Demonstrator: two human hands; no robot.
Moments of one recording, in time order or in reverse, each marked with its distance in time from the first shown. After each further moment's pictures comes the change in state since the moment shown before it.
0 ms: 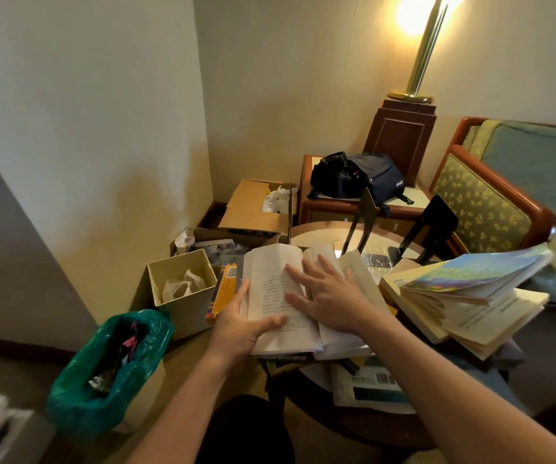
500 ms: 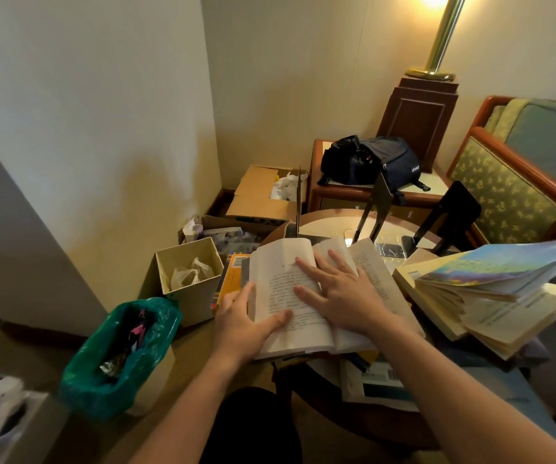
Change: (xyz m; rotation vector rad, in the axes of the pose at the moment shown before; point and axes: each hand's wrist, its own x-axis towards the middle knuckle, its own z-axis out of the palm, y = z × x) left_hand 0.007 -0.012 0.003 0.541 0.140 -0.016; right_hand 0.006 0.013 0.018 0.024 0.025 0.046
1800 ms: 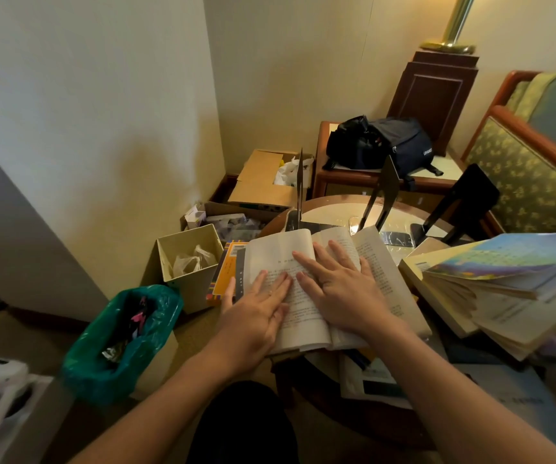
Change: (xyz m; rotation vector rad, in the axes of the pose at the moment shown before) left_hand 0.008 -0.005 0.012 0.560 -0.158 0.437; right_hand -0.005 -0.003 0.005 -0.004 0.027 -0.011
